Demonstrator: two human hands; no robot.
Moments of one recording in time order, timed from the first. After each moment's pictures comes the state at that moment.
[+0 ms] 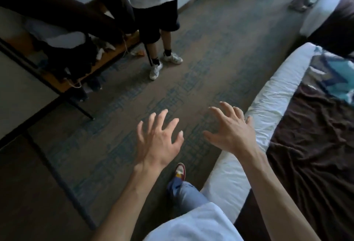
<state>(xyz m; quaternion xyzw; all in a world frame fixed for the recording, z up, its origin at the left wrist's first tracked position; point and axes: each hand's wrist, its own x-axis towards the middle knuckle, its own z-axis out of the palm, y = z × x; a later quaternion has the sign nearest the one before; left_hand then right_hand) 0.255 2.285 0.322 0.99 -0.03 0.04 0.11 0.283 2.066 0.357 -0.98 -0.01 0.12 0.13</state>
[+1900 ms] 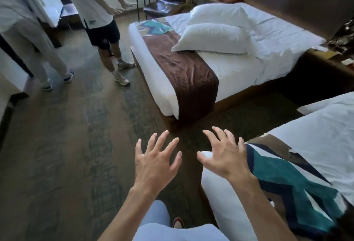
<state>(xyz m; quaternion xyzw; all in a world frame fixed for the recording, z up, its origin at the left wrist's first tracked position) 1.368 1.461 0.343 0.83 -0.56 -0.02 0.07 1.193 1.343 0.353 -0.86 0.49 0.00 0.14</state>
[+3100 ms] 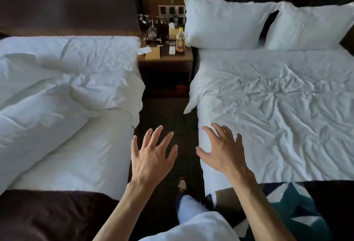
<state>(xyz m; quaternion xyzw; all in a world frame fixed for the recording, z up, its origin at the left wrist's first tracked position) 1.195 0.639 0.313 0.42 -0.90 -0.10 0.04 1.009 0.757 0.328 -0.46 0.88 -0.06 0.13</state>
